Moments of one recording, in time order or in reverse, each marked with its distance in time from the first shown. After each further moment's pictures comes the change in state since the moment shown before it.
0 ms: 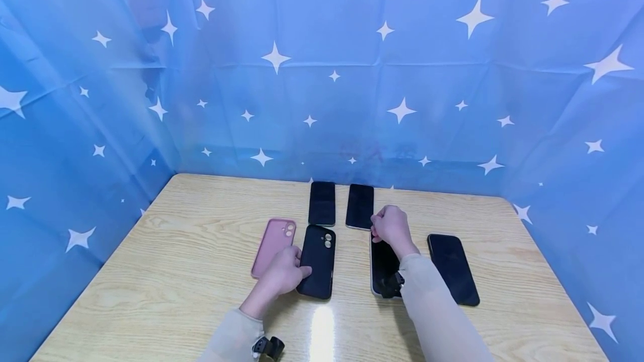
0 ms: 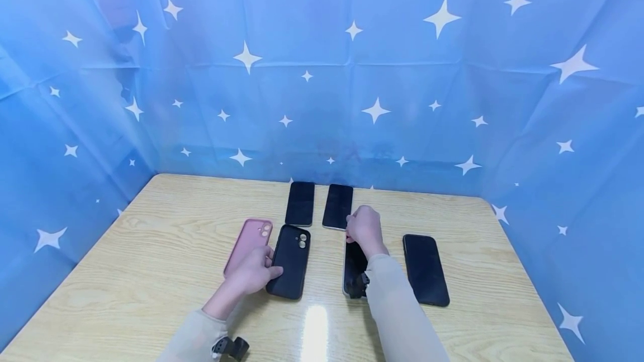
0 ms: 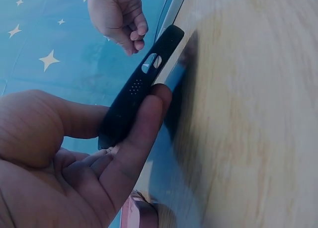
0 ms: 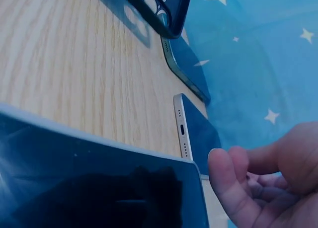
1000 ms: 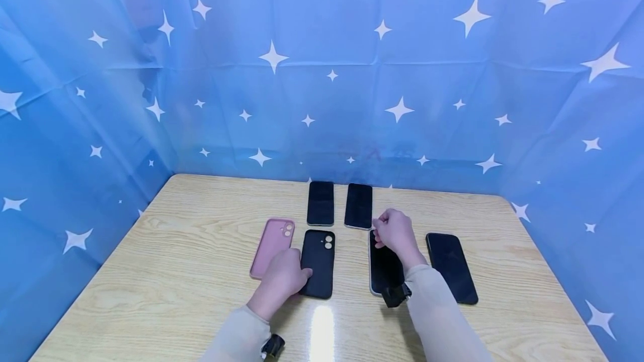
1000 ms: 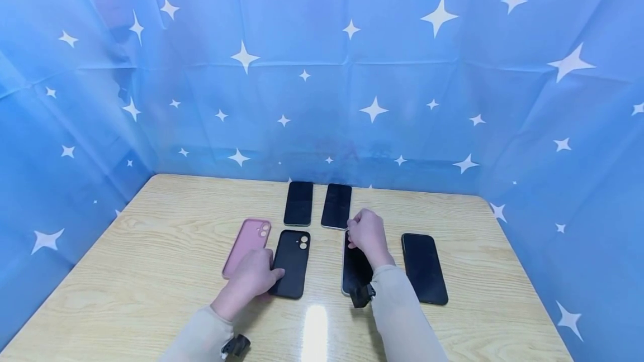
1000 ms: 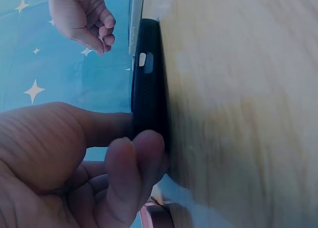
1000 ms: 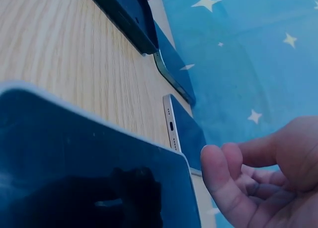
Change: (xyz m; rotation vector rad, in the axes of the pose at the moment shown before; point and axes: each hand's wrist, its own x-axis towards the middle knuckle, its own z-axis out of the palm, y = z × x) left_hand 0.006 0.003 0.014 0.412 0.110 -0.049; right_hand -0.019 0.009 -0.009 0.020 -0.002 -0.088
